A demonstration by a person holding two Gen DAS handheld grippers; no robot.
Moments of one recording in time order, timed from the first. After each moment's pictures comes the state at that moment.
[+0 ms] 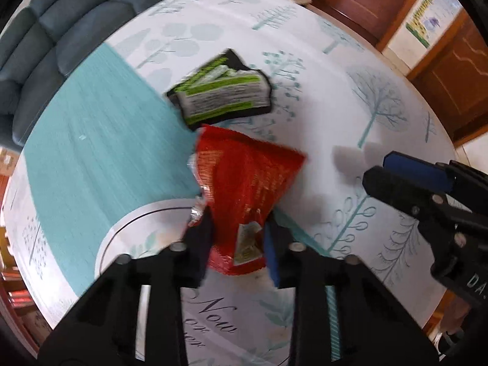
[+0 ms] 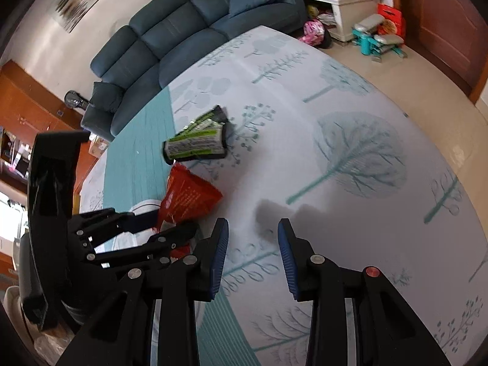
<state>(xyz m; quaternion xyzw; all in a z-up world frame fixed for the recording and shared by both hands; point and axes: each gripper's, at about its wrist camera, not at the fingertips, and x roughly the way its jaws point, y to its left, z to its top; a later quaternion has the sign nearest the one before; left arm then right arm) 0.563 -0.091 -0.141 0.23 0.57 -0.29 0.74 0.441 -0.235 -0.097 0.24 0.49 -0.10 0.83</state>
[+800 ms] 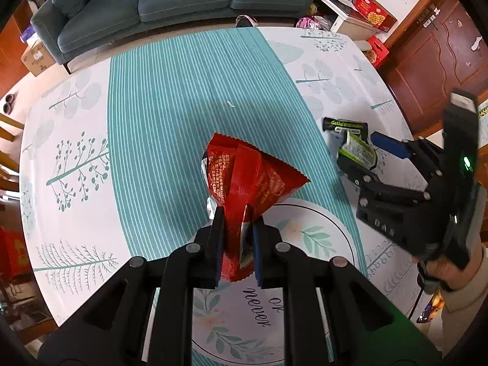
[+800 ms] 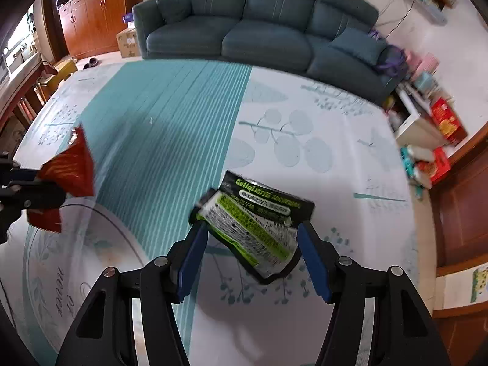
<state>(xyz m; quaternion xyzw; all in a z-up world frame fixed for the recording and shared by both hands) 0.622 0.040 -0.110 0.03 0.60 -0.18 0.78 0.588 -0.166 -0.123 -0.11 0.53 0.00 0.84</state>
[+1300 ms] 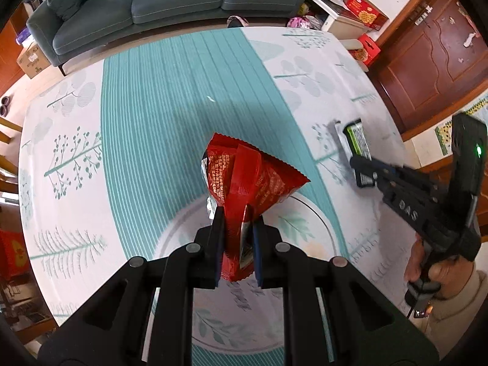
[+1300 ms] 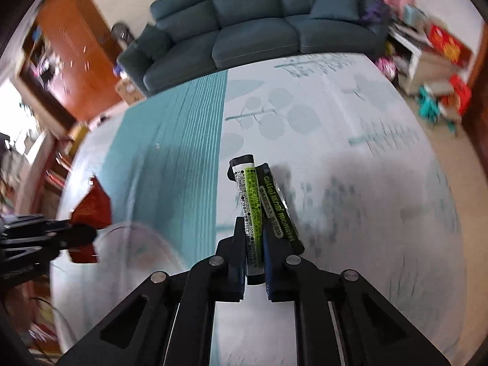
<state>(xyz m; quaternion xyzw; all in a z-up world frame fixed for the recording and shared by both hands) 0.590 0.031 -0.089 0.02 0.59 -0.20 0.78 0.537 -0.219 -0.107 0.11 0.51 0.01 0.85</state>
